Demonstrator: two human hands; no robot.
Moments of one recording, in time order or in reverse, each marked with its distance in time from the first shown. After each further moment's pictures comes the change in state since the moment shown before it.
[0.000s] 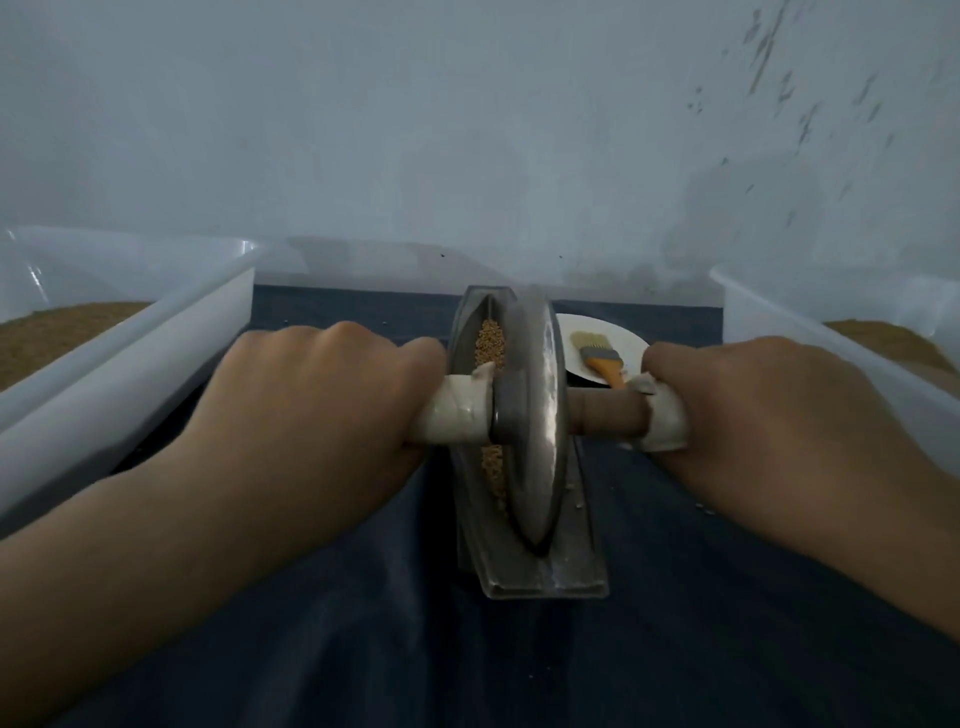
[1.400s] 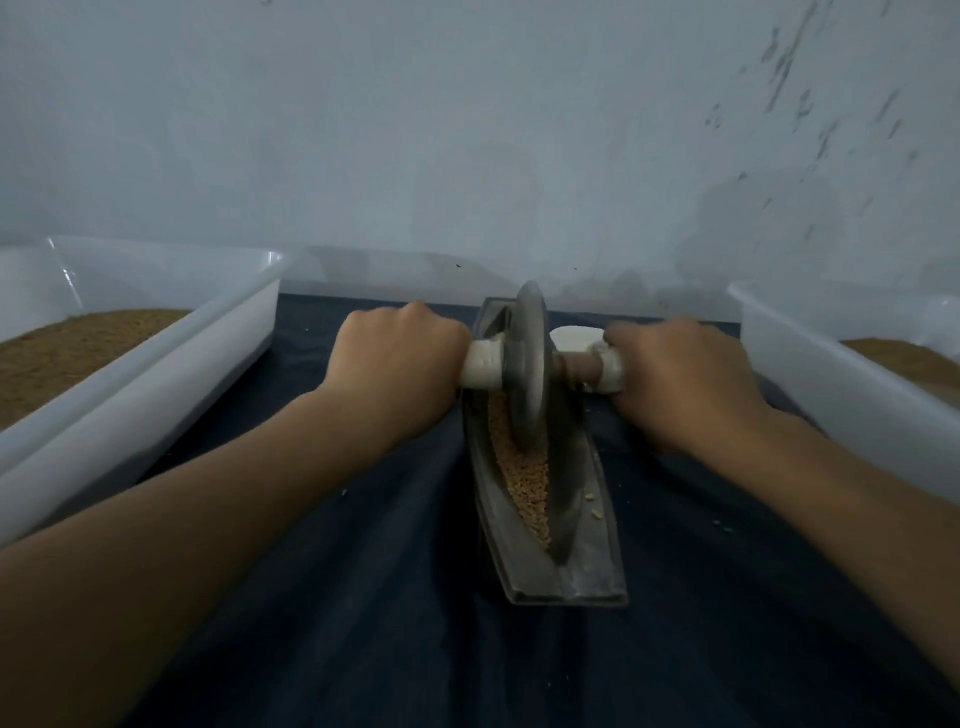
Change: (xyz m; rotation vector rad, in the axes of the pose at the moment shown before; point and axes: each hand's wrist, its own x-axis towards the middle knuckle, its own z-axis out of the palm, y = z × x) left_hand 0.056 0.002 0.065 0.023 -0.153 -0.176; right_hand 0.068 0.010 0.061 -0.105 -0.023 0.107
